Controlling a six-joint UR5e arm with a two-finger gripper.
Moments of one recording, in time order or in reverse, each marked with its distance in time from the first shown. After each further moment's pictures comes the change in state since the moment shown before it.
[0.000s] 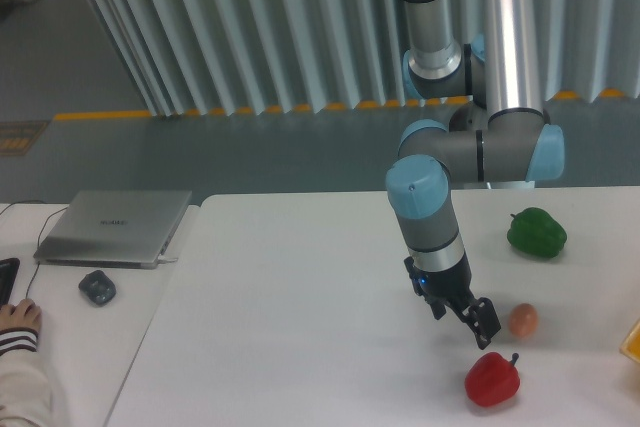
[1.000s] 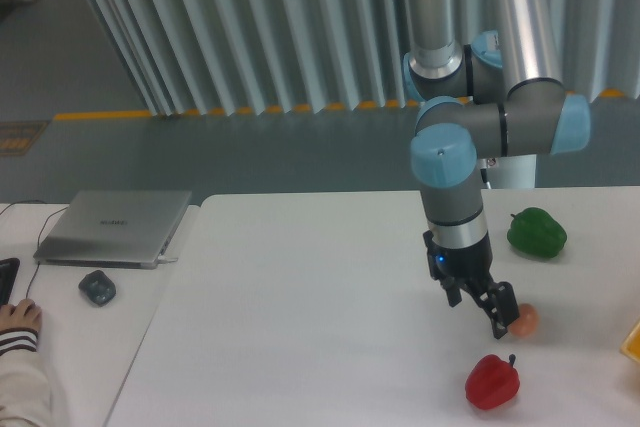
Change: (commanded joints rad) arm 0.095 0.095 0.017 -0.058 -0.061 0.328
